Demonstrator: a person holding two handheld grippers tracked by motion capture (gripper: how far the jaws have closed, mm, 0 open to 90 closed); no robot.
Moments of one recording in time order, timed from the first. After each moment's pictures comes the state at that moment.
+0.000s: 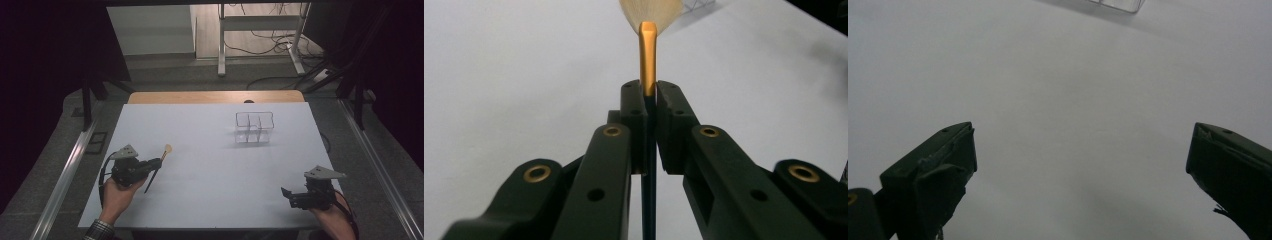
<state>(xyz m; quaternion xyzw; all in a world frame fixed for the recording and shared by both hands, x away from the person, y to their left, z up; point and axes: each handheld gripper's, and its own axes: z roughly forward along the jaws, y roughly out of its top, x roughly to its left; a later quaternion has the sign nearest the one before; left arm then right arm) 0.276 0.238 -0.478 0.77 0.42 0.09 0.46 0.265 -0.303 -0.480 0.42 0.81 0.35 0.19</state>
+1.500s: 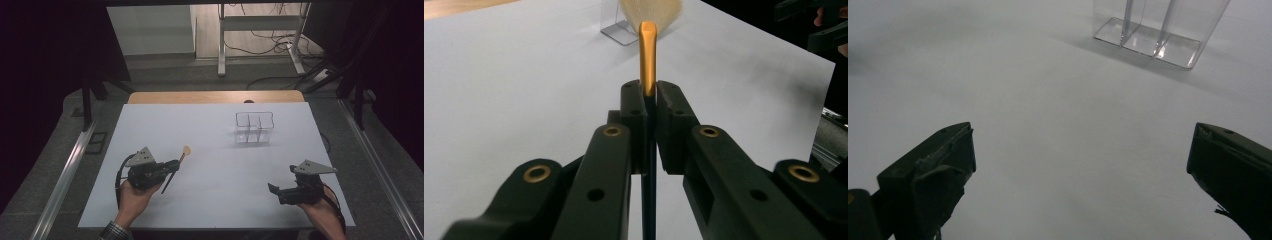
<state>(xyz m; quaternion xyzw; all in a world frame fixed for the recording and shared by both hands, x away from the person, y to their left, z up) 0.265 0.189 -0.467 0.78 0.36 0.10 0.50 0.270 -0.271 -0.465 0.38 0.81 0.41 0.17</state>
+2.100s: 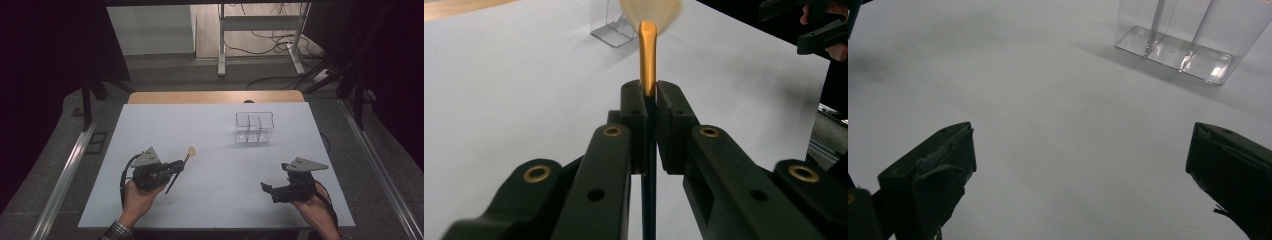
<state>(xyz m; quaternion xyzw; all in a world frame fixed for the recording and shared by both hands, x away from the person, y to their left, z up) 0.266 0.178 -0.467 0.79 0.35 0.10 0.50 0.277 -0.253 -0.464 0.36 0.82 0.42 0.15</state>
